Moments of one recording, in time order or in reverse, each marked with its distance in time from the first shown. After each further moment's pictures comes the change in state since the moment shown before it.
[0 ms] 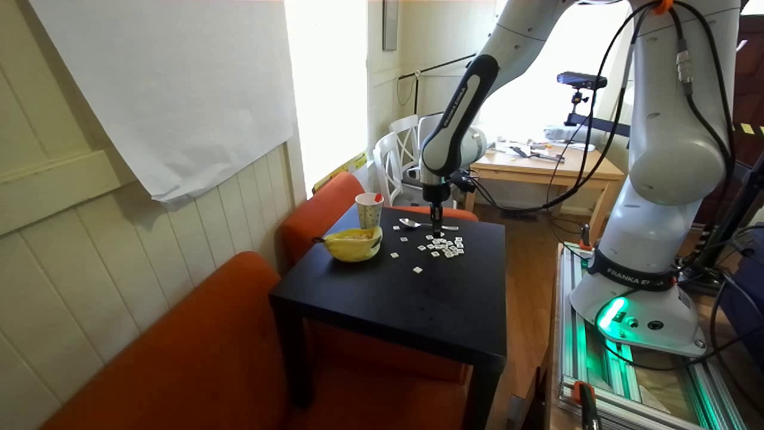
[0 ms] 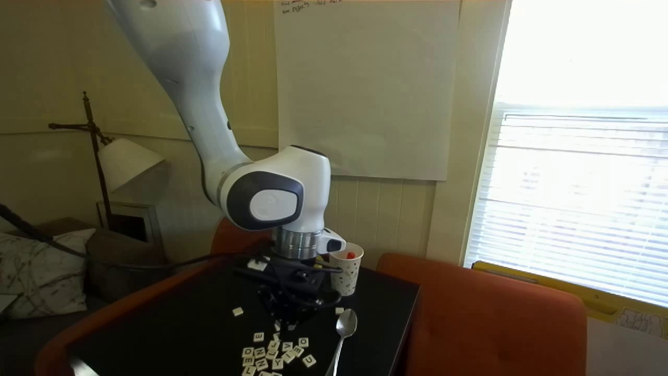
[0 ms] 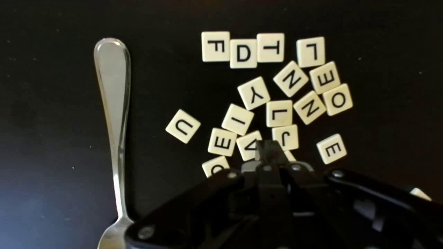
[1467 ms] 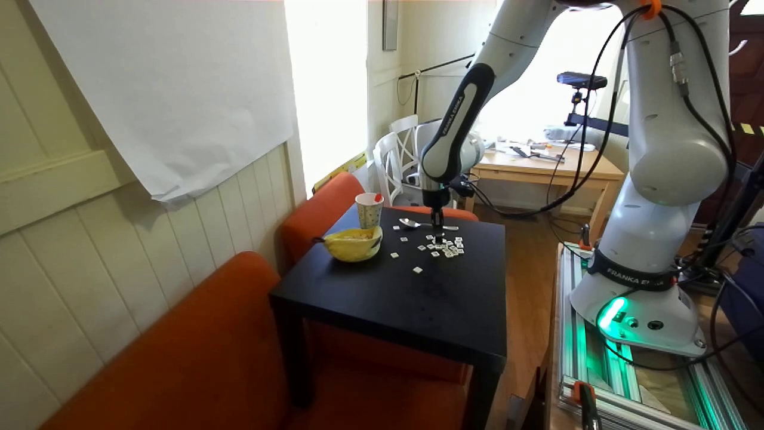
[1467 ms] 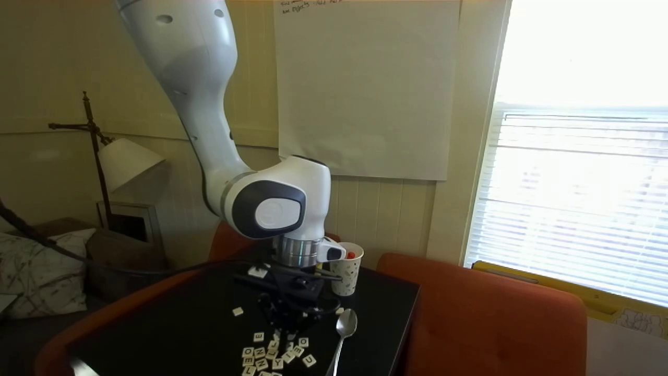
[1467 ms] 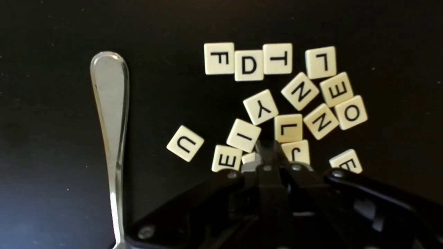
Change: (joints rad) arm 0.024 0.049 -0.025 0.021 -0.049 0.000 0.059
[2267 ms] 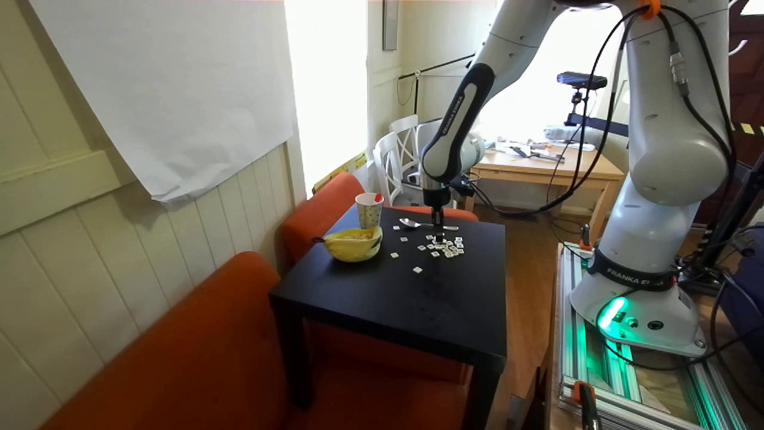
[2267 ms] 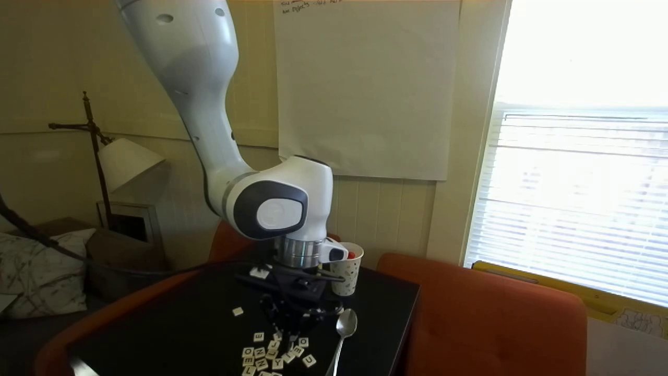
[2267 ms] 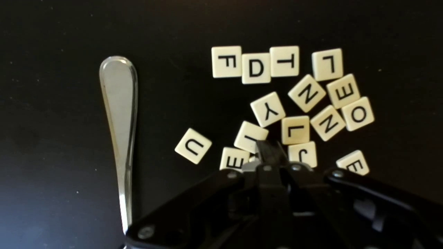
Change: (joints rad) arm 0.000 0.002 -0.009 0.004 0.000 0.000 0.000
